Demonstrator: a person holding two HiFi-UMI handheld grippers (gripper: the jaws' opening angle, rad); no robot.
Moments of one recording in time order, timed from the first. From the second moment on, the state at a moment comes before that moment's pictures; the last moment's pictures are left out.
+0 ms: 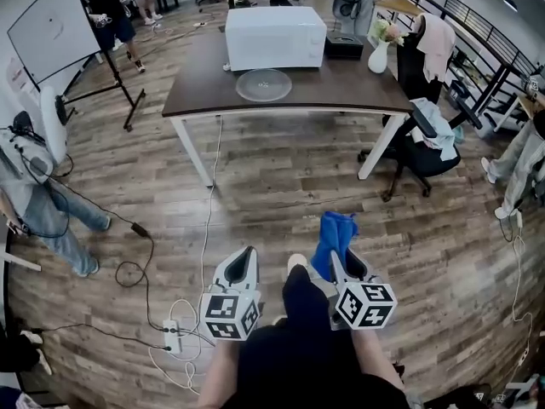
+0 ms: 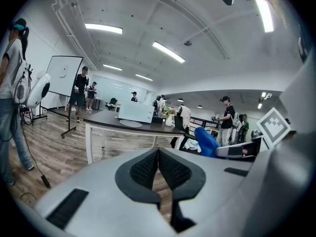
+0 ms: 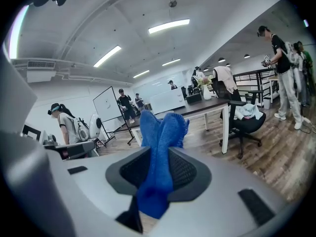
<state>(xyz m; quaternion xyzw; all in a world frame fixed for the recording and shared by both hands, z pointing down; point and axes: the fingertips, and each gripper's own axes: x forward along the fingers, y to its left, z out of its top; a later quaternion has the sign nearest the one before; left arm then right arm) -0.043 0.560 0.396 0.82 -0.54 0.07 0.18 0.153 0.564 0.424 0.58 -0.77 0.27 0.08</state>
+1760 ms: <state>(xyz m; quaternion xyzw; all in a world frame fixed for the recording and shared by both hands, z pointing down) -0.032 0.214 0.421 0.76 -0.61 0.09 0.20 0.161 0.194 0.468 0.51 -0.79 0.32 0.13</state>
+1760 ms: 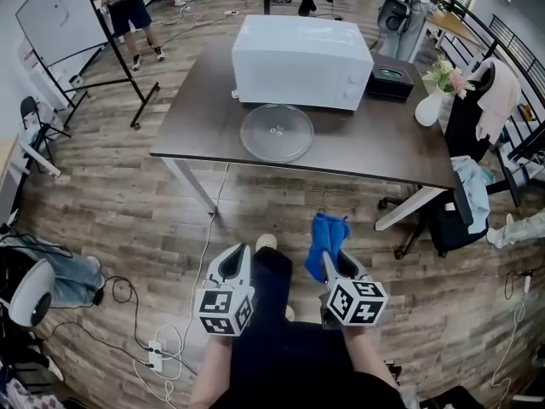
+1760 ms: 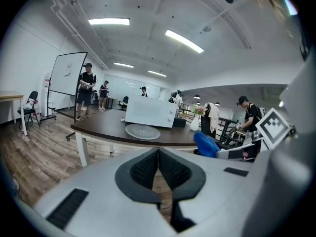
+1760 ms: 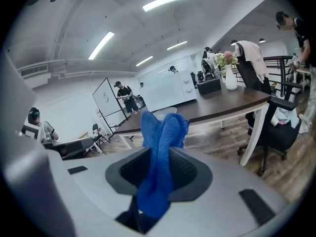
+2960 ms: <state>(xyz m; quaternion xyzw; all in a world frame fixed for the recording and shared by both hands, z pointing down) -0.124 -0.109 0.452 0.79 -0.55 0.12 0.22 0.076 -0.113 0.478 0.56 -0.76 0.31 0.15</state>
